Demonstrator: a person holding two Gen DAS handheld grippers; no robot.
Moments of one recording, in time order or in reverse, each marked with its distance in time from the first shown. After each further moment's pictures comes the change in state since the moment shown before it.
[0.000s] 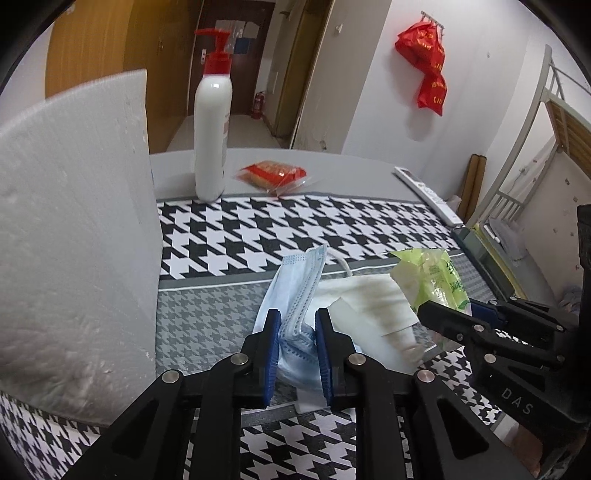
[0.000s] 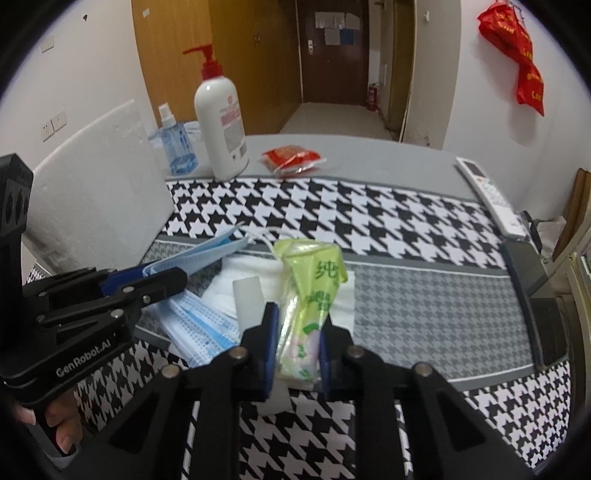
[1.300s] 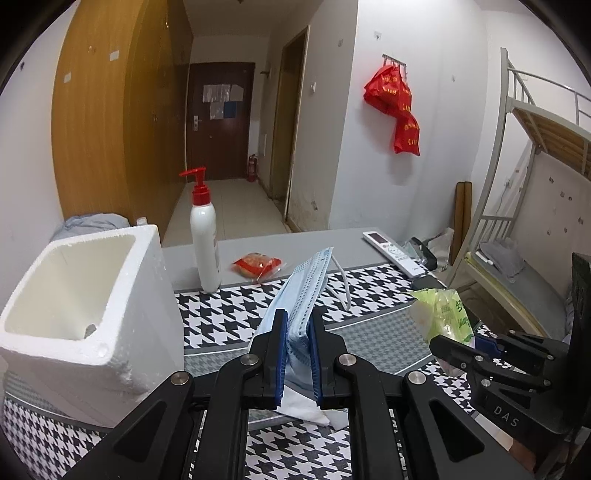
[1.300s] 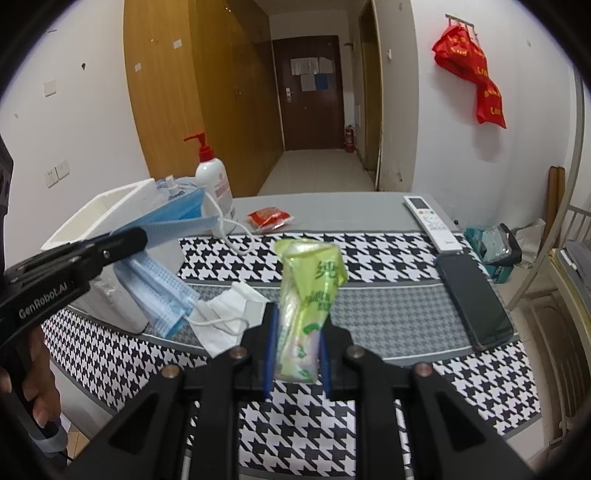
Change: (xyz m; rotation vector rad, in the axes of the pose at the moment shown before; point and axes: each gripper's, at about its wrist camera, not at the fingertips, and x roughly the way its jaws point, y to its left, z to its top) left arm -0.091 -0.054 0.021 0.114 -0.234 0.041; right arm -0.095 -0.023 -0.022 0.073 -0.203 -0.030
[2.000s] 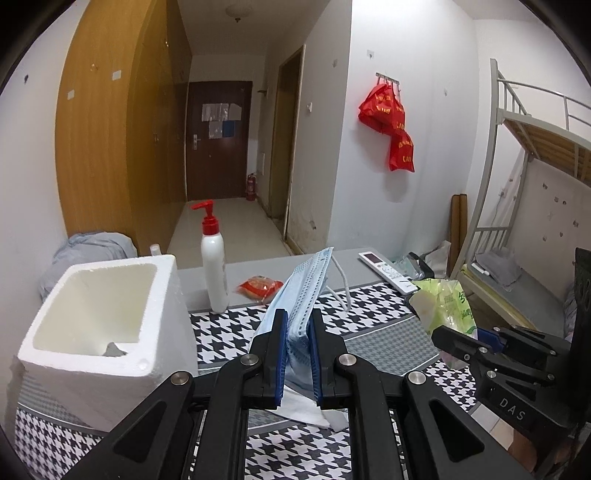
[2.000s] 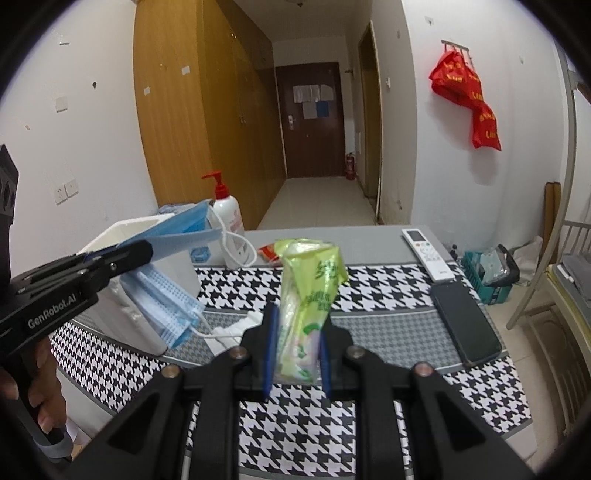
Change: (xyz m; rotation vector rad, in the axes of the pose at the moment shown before) left arm -0.033 0.005 0.013 0.020 -0.075 -0.001; right arm -0.035 0.014 0.014 -0.003 -0.114 0.005
